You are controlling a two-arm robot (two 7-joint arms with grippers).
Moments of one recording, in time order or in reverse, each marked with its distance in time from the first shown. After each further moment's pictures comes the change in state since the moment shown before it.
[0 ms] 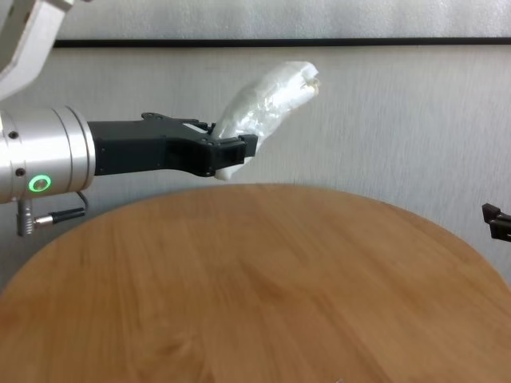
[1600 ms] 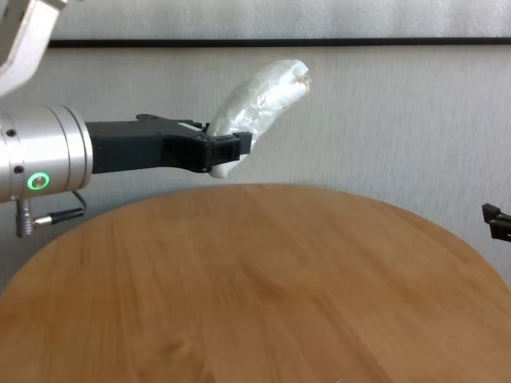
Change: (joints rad) left arm -0.004 -0.007 -0.003 0.003 -0.022 0.016 0.016; right arm 0.000 0.000 0.000 0.000 0.000 0.000 0.000
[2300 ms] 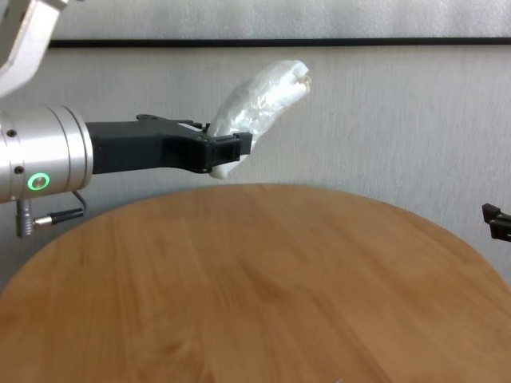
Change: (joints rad) left arm 0.000 0.000 0.001 0.000 0.001 0.000 0.000; right arm 0.000 0.000 0.000 0.000 0.000 0.000 0.000
